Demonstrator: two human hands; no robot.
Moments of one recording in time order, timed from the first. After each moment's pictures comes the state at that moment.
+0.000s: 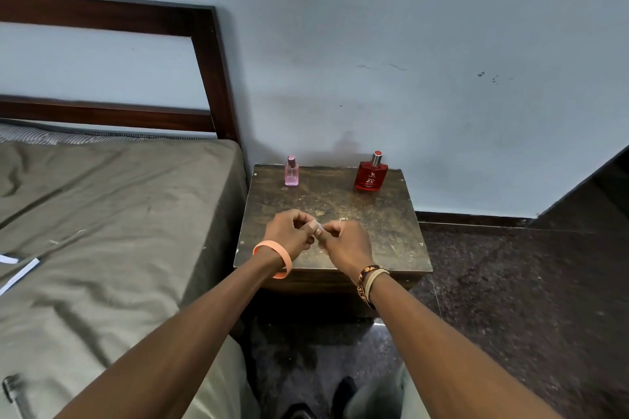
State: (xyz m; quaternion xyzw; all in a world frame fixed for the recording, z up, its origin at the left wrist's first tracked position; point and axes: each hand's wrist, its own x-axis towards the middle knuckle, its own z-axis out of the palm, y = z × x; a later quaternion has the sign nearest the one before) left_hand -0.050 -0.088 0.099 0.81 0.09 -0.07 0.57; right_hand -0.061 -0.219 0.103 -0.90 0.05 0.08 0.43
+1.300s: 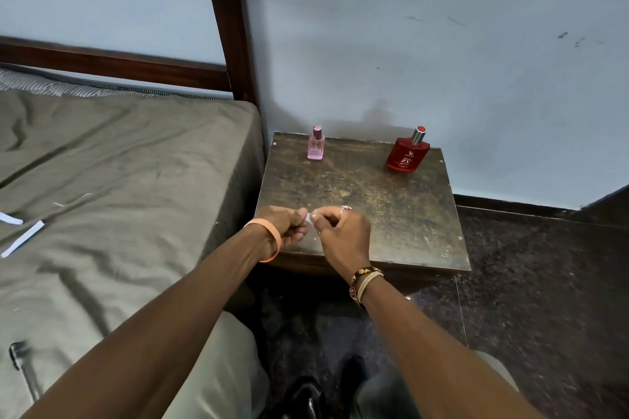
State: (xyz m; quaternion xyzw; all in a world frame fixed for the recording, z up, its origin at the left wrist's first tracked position) left_hand -0.017 -0.036 0.050 0.62 0.32 -0.21 0.68; right_hand -0.043 -0.167 0.058 -0.87 0.04 0.00 0.48
